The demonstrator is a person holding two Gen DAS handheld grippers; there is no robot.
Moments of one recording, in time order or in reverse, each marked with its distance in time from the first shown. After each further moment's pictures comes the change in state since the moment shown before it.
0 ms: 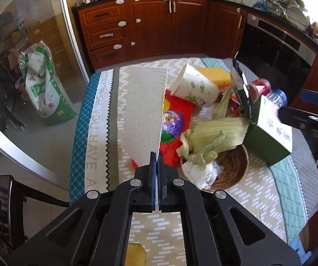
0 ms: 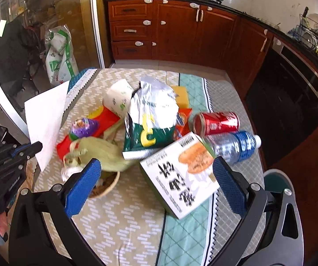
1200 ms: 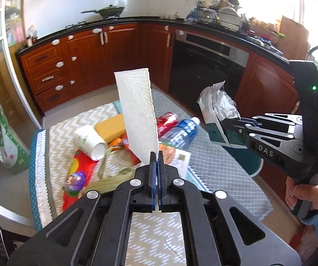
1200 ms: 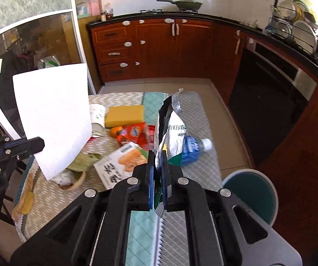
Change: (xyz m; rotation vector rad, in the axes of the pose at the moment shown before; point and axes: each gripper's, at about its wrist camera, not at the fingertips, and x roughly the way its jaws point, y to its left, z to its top) left arm -0.091 -0.171 0.065 0.249 -0.121 -0.295; right arm -0.091 -0.152 -0.048 0.162 -0.086 -0.051
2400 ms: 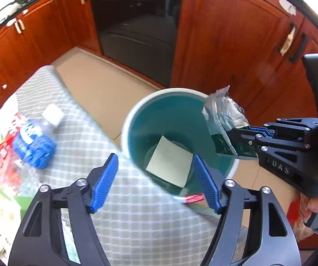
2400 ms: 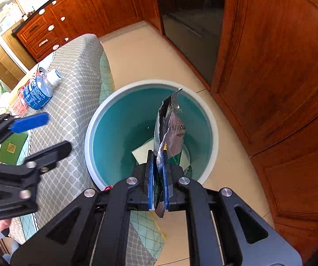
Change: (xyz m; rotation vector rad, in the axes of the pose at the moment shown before) left arm 0.268 -0.228 0.005 0.232 0.294 -0.151; right arm 0.084 -0.239 -0.127 0.345 0.305 -0.070
